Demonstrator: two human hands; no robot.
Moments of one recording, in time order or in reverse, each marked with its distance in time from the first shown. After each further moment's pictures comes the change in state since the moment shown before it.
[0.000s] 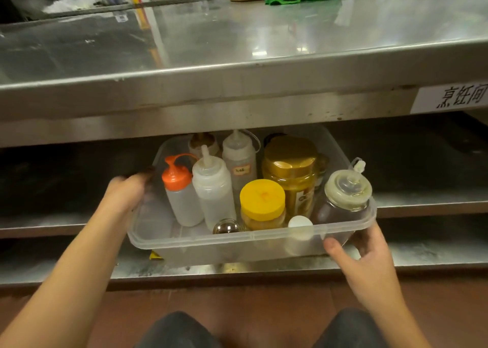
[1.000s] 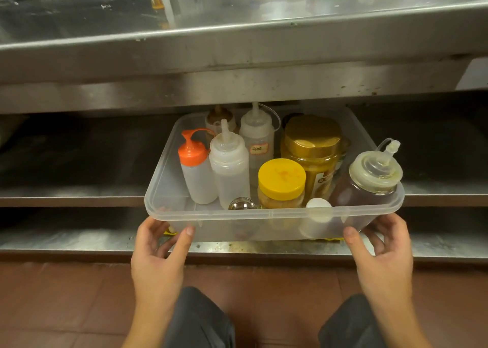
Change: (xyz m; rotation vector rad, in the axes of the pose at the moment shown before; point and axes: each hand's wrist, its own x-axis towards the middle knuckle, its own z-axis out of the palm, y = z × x) left_hand -0.105 -0.130 0.009 -0.294 0.084 0.357; right_hand -0.008 0.028 0.017 0.138 0.190 -0.158
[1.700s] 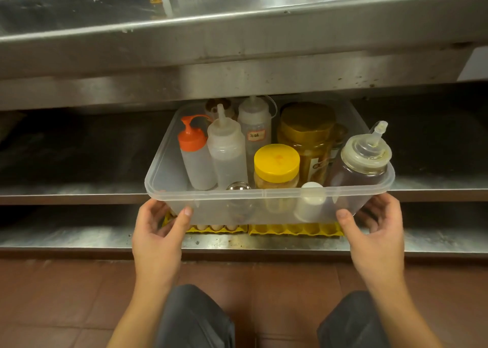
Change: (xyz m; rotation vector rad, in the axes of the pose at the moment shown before) left_hand 0.023 -0.005 0.010 -0.021 -0.064 0.047; right_hand 0.022 0.006 0.006 -0.012 -0.049 -0.035
